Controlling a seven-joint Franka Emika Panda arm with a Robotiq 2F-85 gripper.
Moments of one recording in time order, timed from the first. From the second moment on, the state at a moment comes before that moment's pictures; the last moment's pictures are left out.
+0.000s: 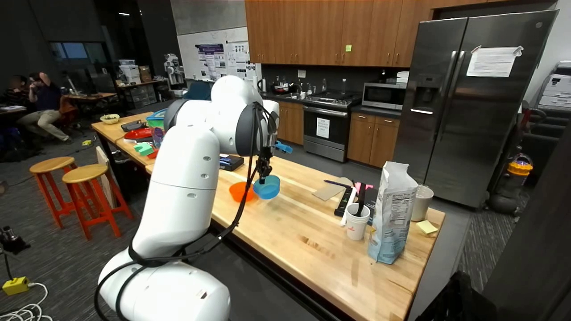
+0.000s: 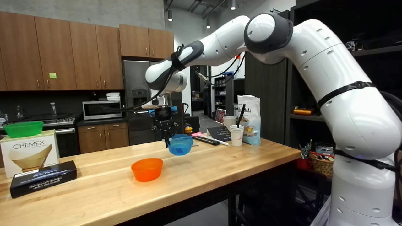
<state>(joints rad) 0.06 0.52 0.26 -1.50 -0.01 1.80 -2.23</state>
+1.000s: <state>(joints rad) 0.05 0.57 0.24 -1.51 0.09 1.80 -2.30</state>
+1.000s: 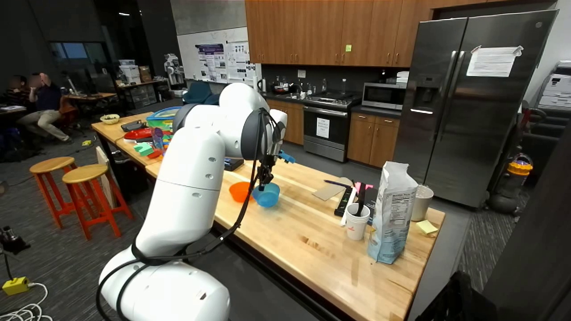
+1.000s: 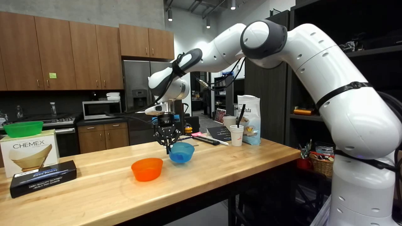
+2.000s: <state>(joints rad) 0.05 0.57 0.24 -1.51 0.09 1.80 -2.30</state>
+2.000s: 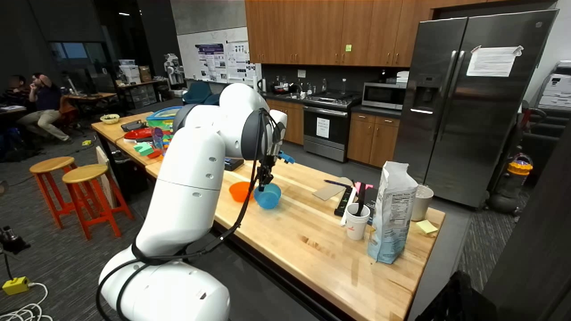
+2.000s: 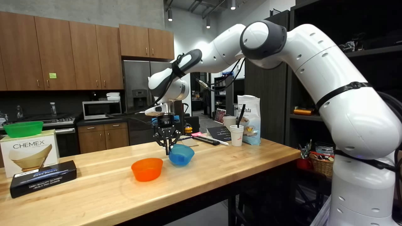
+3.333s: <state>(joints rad) 0.11 0.41 0.24 -1.46 0.02 1.89 -2.29</state>
